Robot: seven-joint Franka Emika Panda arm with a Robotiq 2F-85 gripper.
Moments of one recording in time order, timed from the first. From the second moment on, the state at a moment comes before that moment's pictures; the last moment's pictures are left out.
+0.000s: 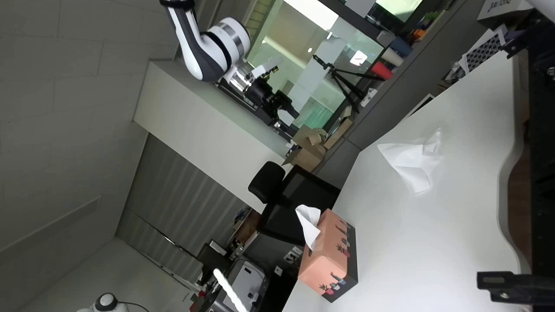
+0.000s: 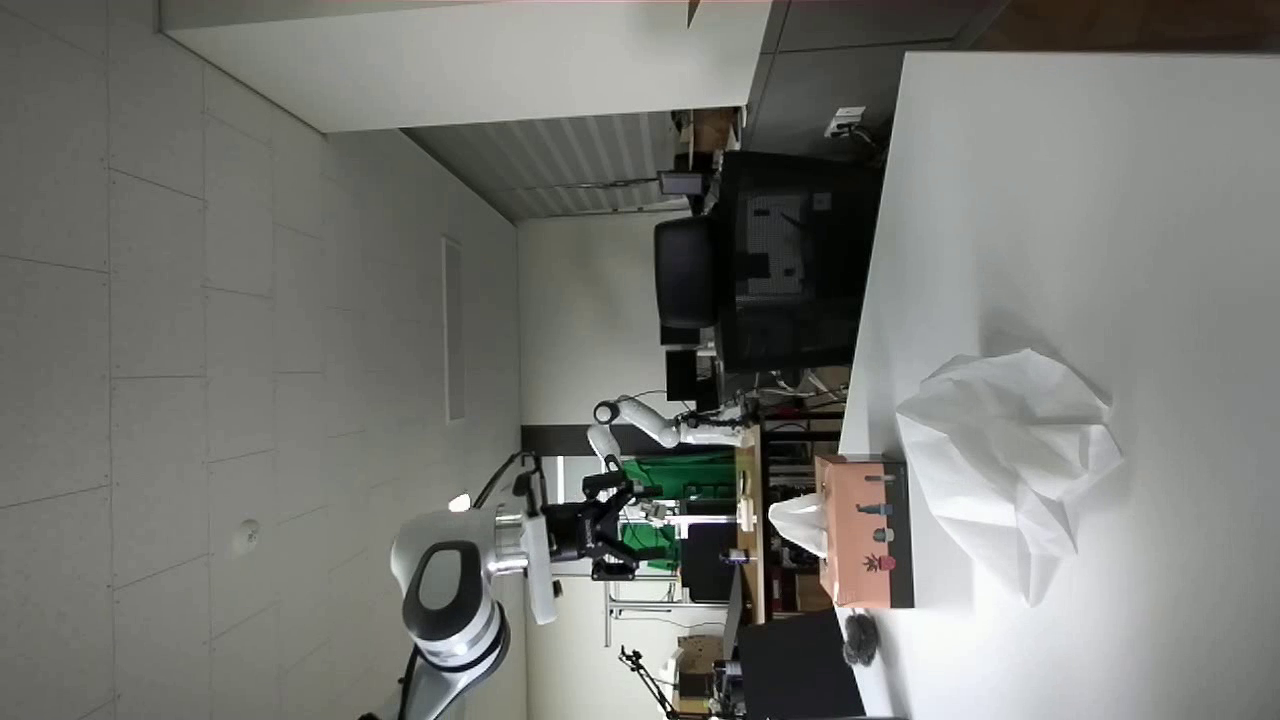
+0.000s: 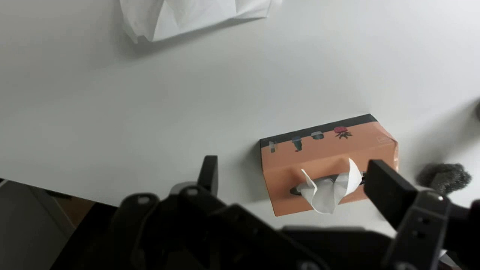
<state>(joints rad) 0.04 -0.08 -0.15 -2.18 0.06 2.26 -0.51</state>
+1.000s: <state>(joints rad) 0.02 0.15 -0.09 -1.93 0.15 2.13 -0.53</state>
